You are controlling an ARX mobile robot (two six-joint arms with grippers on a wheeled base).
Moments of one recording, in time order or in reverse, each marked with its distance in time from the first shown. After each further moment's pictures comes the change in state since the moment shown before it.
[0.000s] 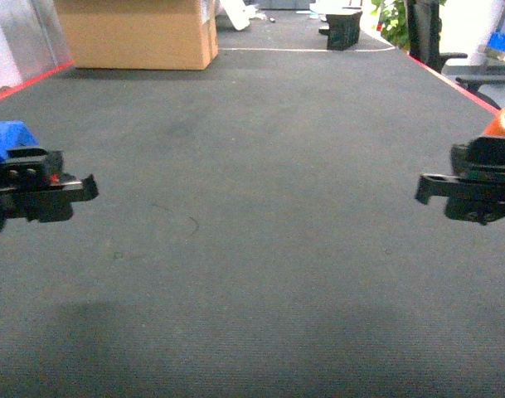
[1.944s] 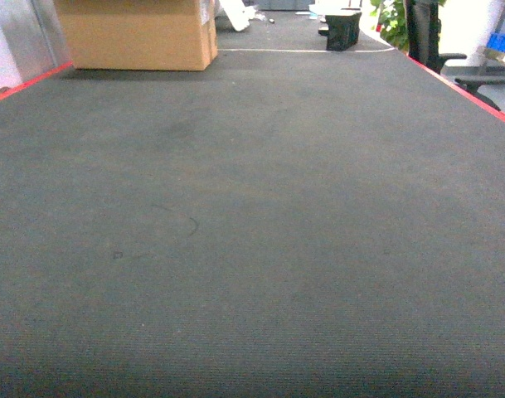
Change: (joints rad) left arm 0.196 -1.469 -0.435 -0.942 0.309 0.057; right arm -0.294 -1.742 -0.470 -1.148 -0.337 -0.129
